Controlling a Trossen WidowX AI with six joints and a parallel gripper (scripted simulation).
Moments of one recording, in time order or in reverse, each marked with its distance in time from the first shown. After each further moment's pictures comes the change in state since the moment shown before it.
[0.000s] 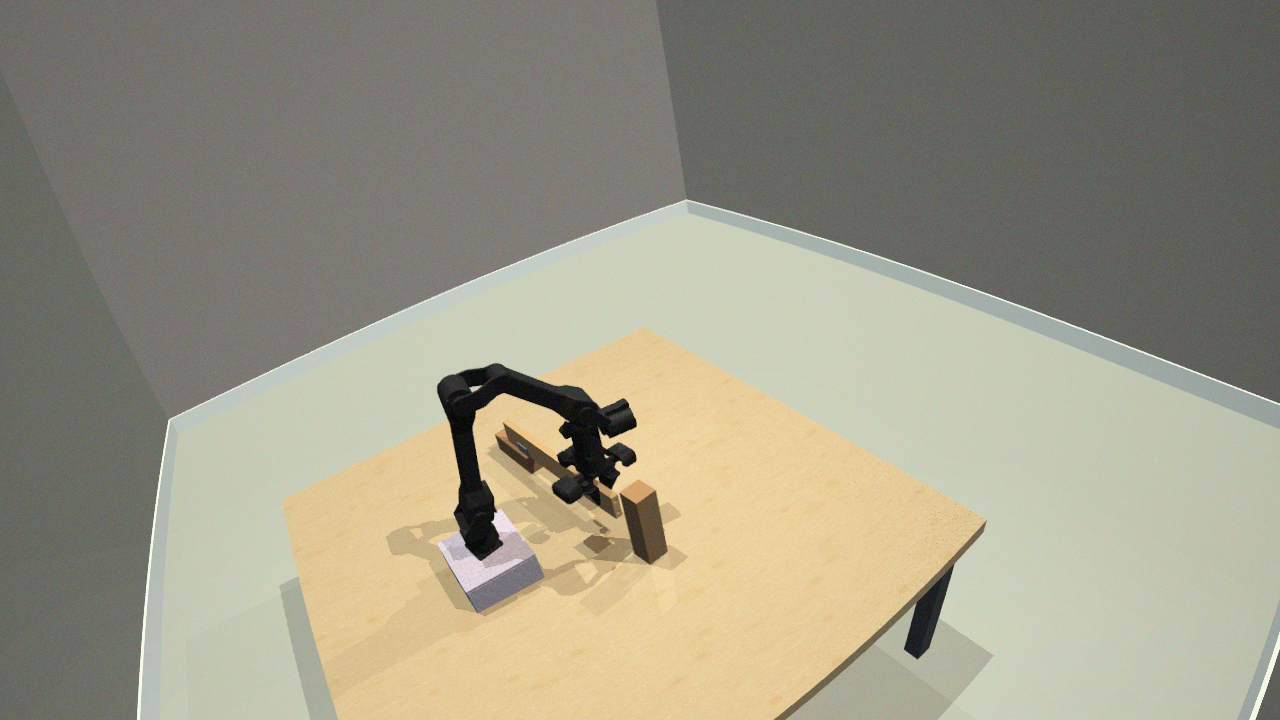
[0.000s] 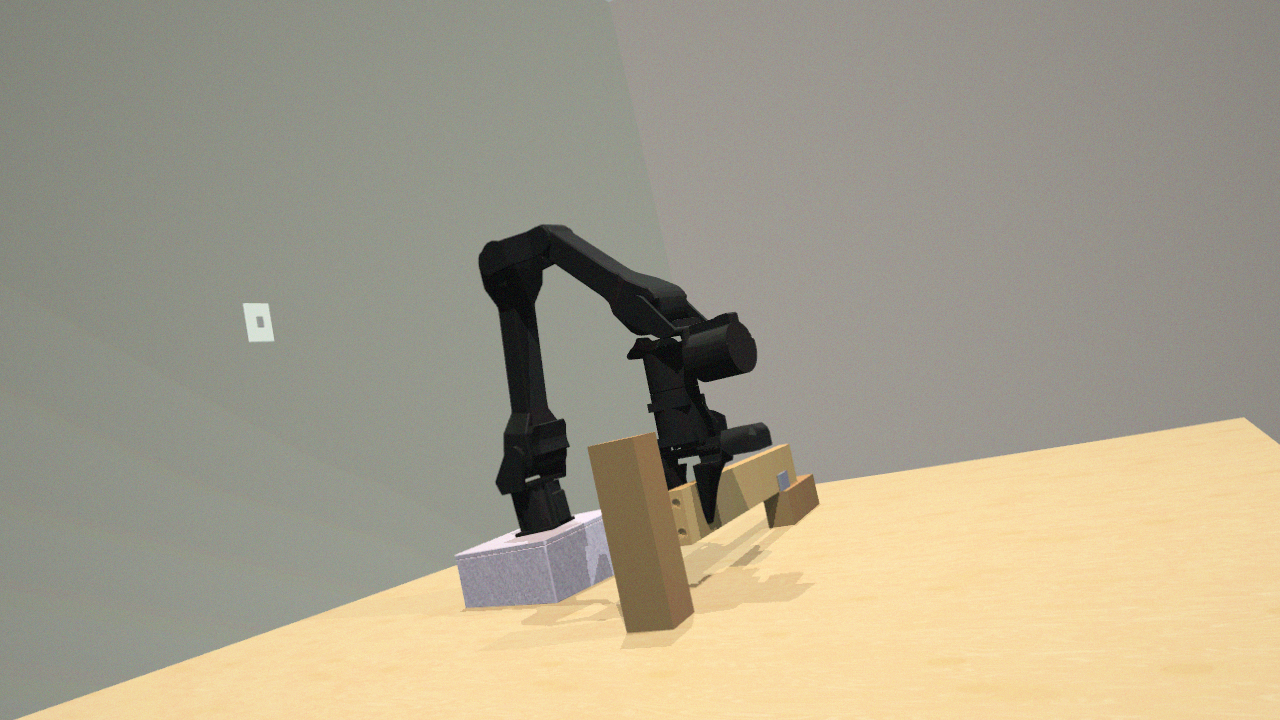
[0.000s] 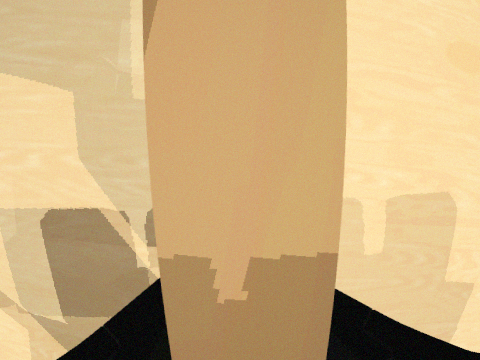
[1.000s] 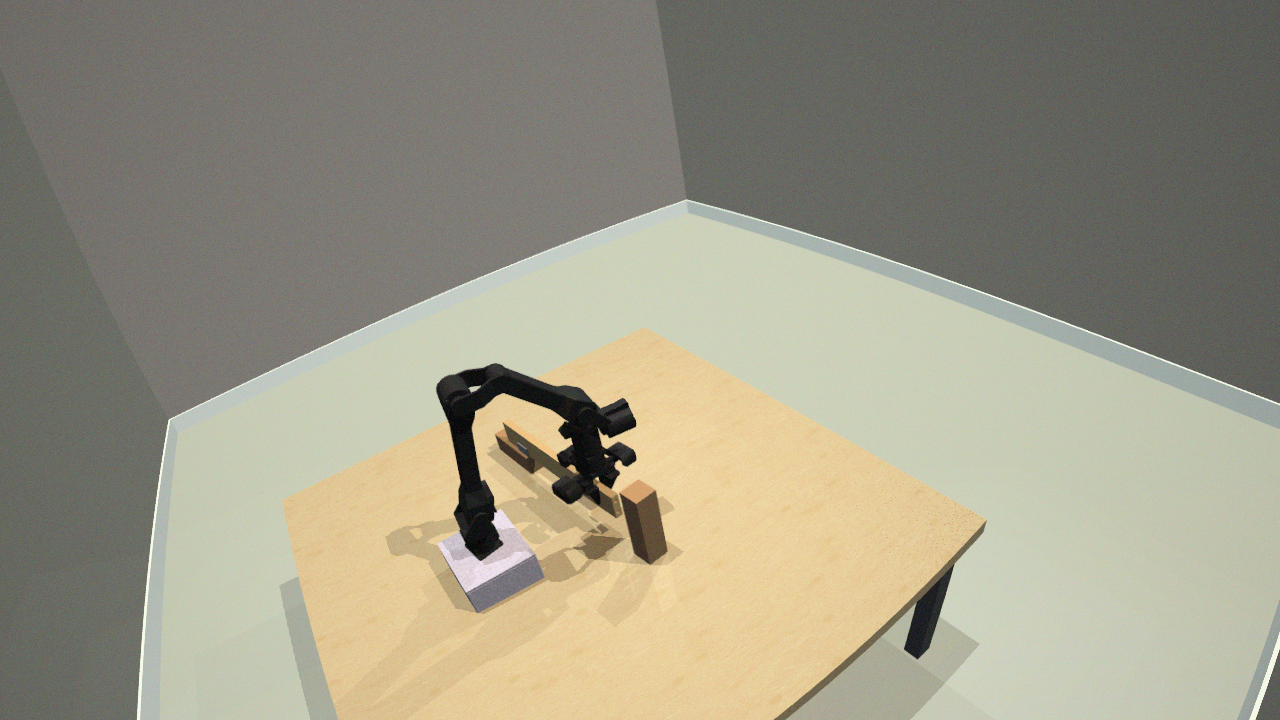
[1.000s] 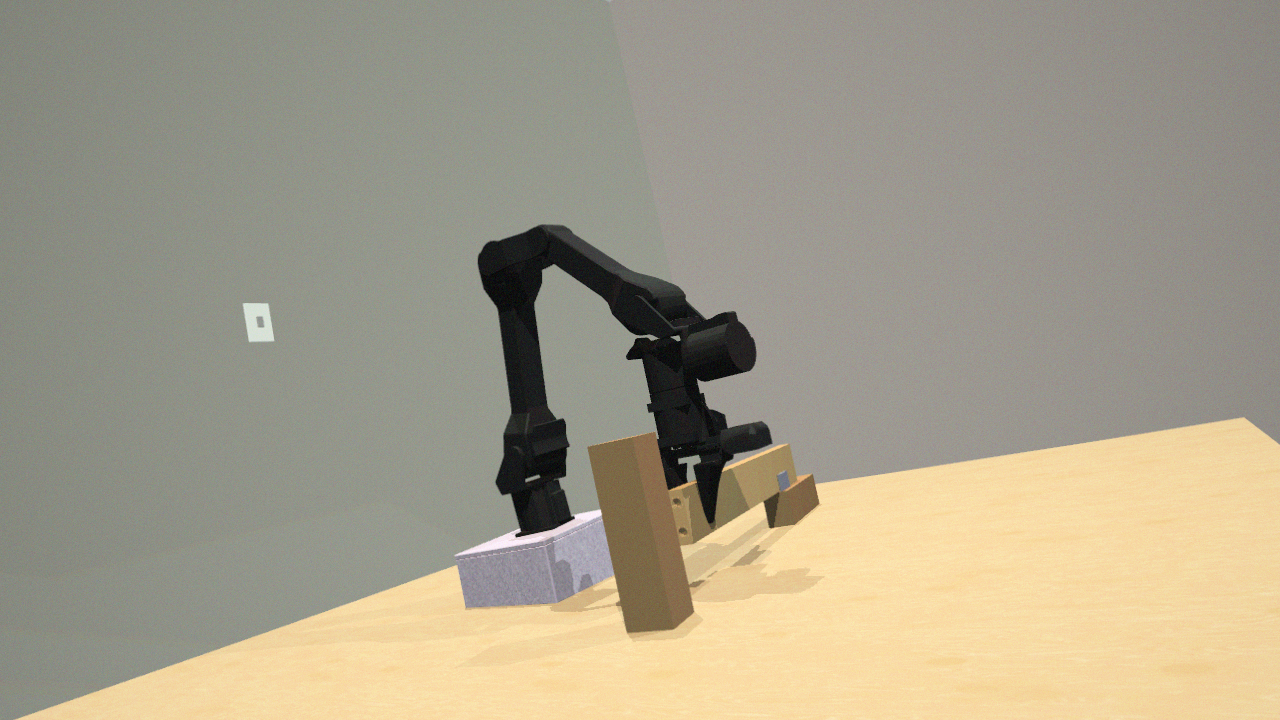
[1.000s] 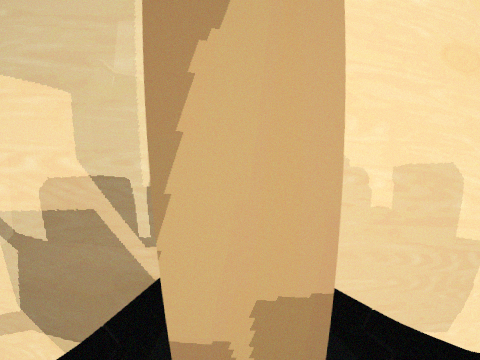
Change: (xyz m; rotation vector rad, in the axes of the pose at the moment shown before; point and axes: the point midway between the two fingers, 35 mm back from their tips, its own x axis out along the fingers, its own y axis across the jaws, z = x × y) arm 0.000 -0.001 0.001 0.001 -0.004 -0.009
